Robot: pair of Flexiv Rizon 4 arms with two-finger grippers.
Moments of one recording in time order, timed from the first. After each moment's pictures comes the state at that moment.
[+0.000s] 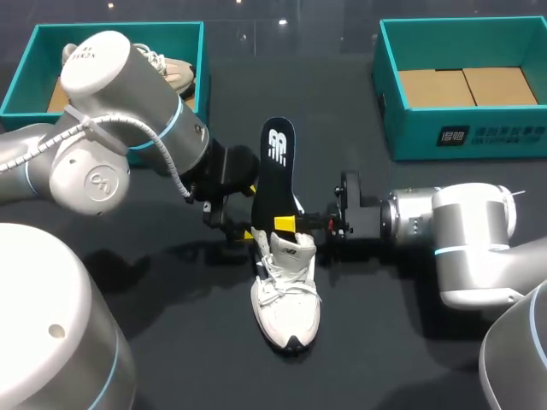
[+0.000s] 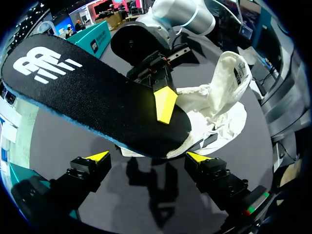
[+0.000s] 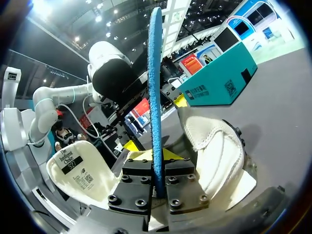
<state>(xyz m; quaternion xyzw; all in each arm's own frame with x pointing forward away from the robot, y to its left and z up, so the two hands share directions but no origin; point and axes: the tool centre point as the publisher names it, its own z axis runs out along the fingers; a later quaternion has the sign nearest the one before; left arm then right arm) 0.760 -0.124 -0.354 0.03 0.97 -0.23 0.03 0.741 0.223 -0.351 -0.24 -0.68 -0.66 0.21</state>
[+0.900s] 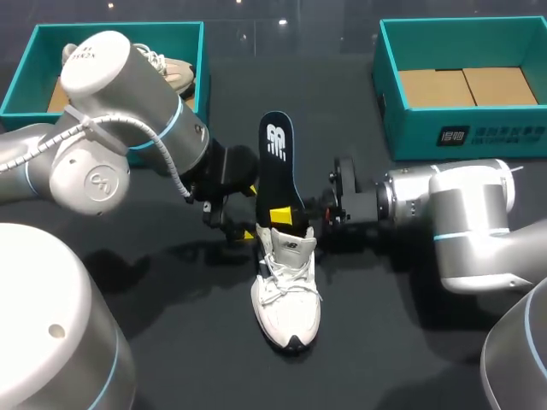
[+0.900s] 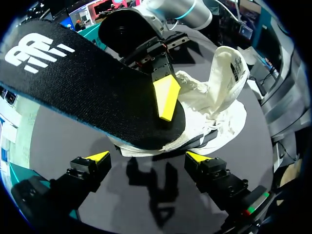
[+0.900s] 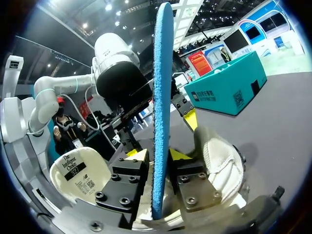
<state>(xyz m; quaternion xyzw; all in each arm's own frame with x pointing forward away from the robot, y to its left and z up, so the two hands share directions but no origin) 0.760 -0.124 -0.354 0.03 0.97 -0.23 0.03 0.750 0.229 -0.330 -0.19 -0.72 -0.64 0.18</state>
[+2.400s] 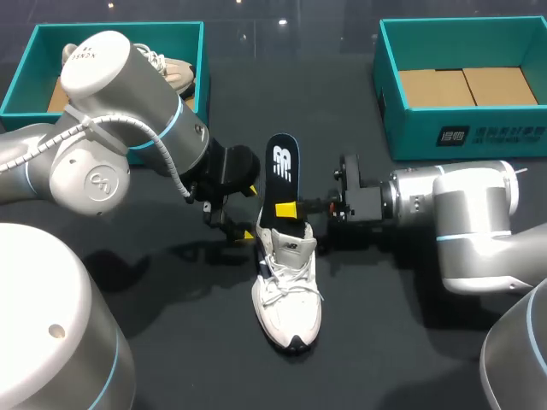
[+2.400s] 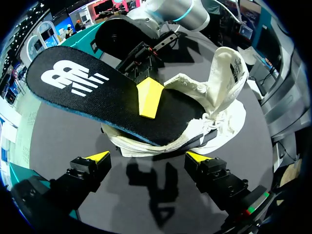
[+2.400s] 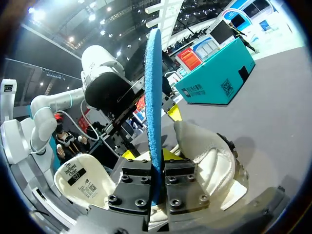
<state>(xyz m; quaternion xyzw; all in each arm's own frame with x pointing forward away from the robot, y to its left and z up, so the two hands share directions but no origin) 0.760 -0.124 -0.354 0.03 0.97 -0.23 0.03 0.757 0.220 -0.341 -0.26 -0.70 -0.63 0.23</state>
